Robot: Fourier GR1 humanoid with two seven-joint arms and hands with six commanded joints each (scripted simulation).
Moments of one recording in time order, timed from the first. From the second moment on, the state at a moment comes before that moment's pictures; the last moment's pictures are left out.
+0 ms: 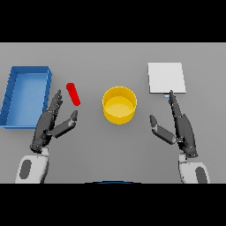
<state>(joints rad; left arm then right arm) 0.03 0.06 -0.11 -1.63 -0.13 -0.03 0.06 0.11 -0.06 0.13 -1.72 0.22 -0.02 -0.10</state>
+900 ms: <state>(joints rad) -0.36 0.04 0.01 -1.13 -0.14 0.00 -0.02 0.11 -0.05 0.11 -1.72 0.19 -0.03 -0.10</state>
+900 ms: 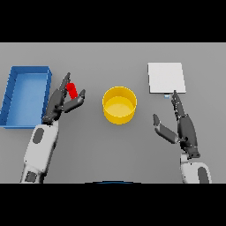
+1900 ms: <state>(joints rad) -0.50 -0.01 0.07 -0.92 -0.18 0.11 -0.17 0.09 -0.05 0.11 -1.70 0.18 -0.02 -0.09</state>
